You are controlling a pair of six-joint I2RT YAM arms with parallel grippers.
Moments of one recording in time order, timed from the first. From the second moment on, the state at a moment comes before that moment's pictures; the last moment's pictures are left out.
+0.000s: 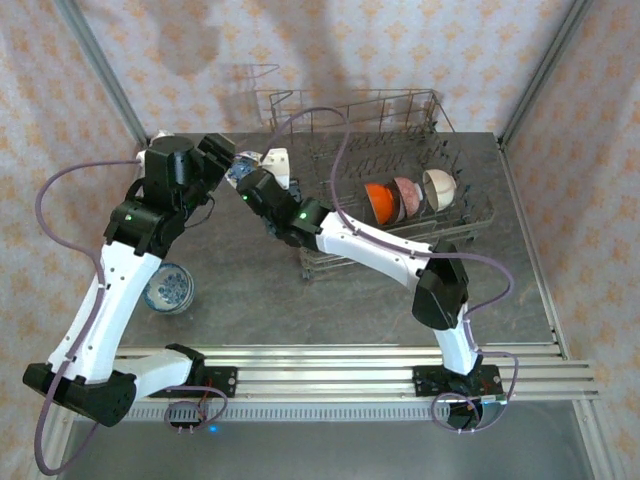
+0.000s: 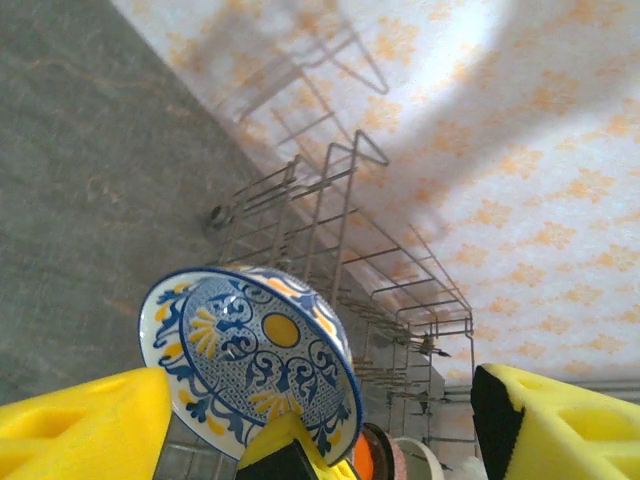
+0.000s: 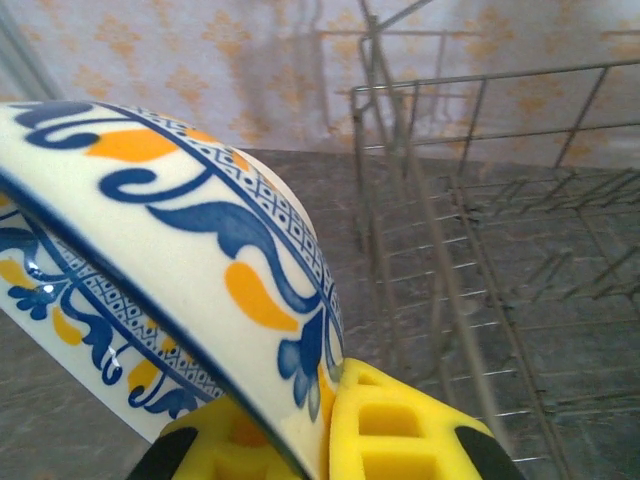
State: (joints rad) left arm -0.27 1.16 1.46 -0.72 -0.20 -1.08; right arm 1.03 2.00 1.91 -0.48 0.72 0.49
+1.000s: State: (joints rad) left arm -0.20 1.31 1.44 -0.88 -0.02 -0.46; right arm 0.78 1.76 1.98 -1.07 1.03 0.57
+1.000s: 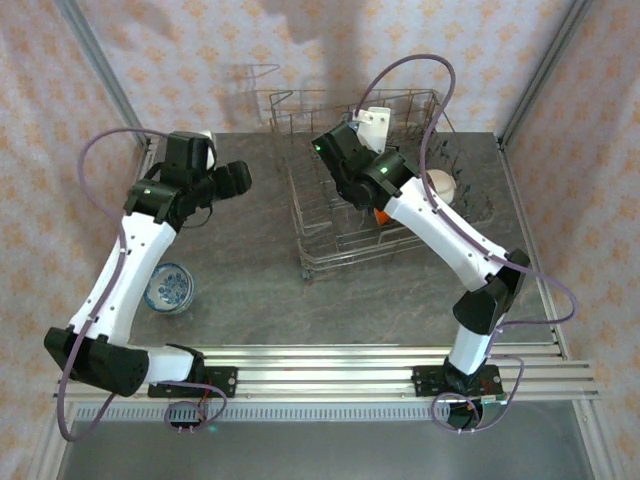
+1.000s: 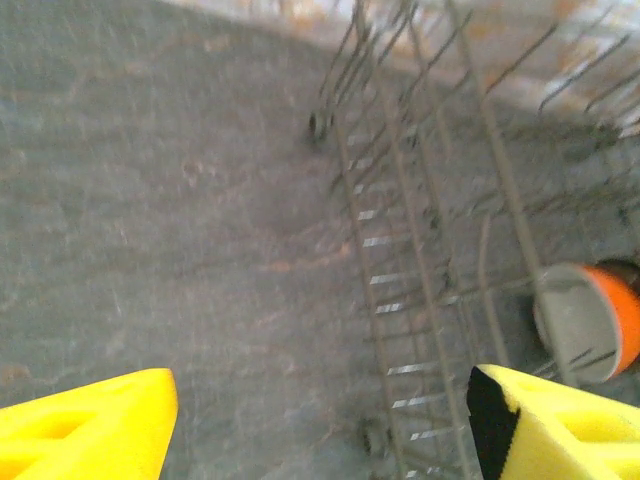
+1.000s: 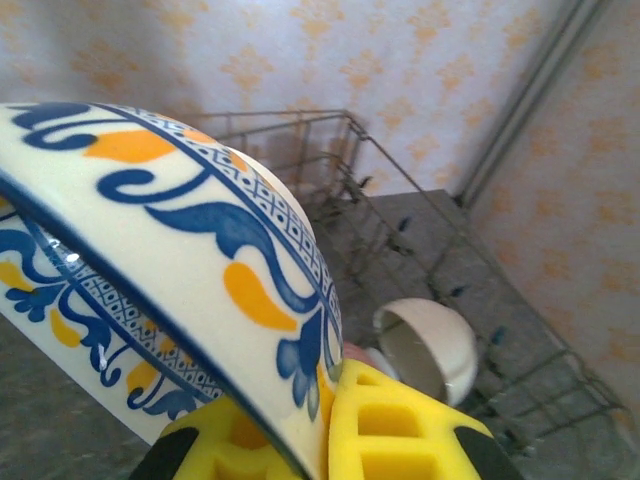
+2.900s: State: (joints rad) left arm -0.36 1.58 1.17 -0.66 0.25 -0.49; right arm 0.74 2.29 2.35 -1.71 0.86 0.99
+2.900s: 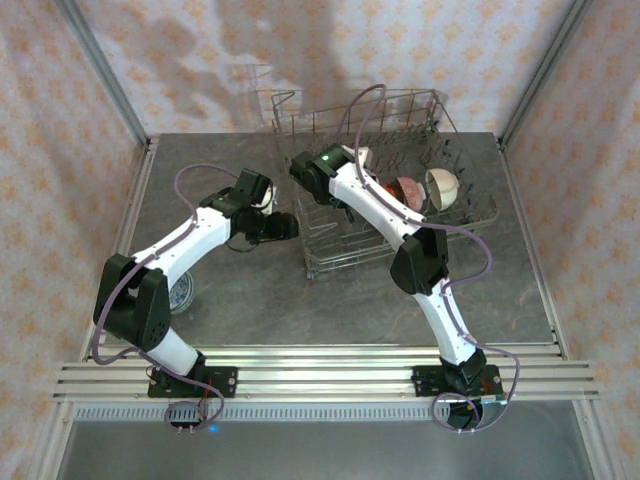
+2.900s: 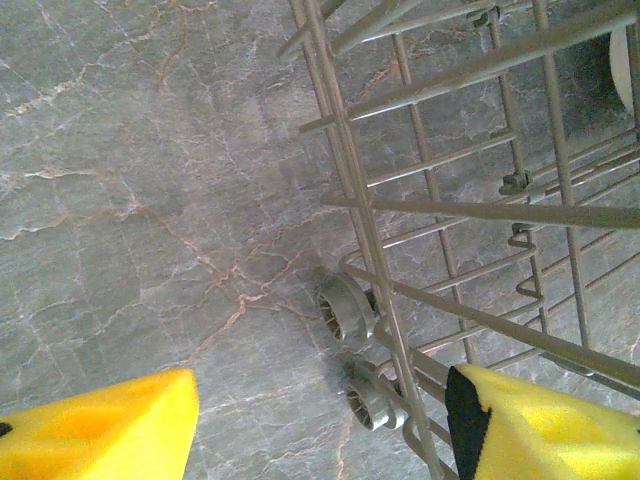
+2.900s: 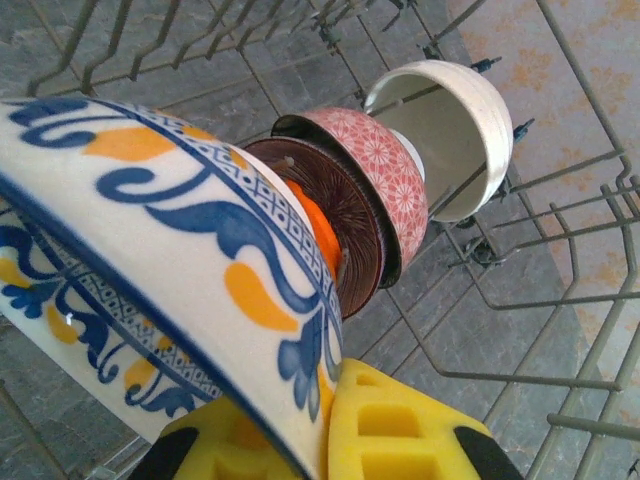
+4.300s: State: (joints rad) left arm -0.47 1.44 1.10 -0.65 0.15 -0.54; right arm 0.78 2.24 2.20 -1.70 0.87 1.14
